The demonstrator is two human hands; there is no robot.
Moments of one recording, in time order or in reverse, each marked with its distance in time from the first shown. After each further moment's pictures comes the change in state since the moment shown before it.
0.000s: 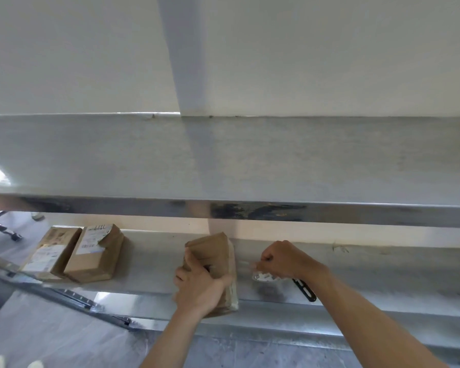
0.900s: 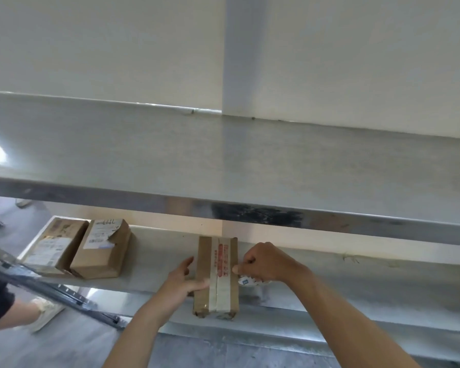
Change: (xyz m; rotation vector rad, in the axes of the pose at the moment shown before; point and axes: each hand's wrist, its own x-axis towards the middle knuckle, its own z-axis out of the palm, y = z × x) left_hand 0.052 -0.077 -0.061 -0.535 -0.442 0.165; right_hand 0.032 -0.076 0.035 0.012 -0.076 -0.010
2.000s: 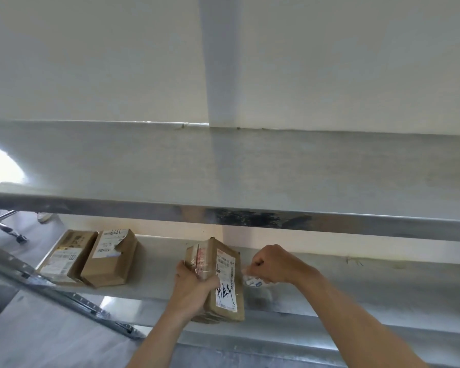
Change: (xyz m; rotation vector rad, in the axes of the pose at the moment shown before) left_hand -0.008 0.021 0.036 0.117 0.359 -0.045; right_hand -0.013 0.020 -0.015 -0.007 0.050 -0.046
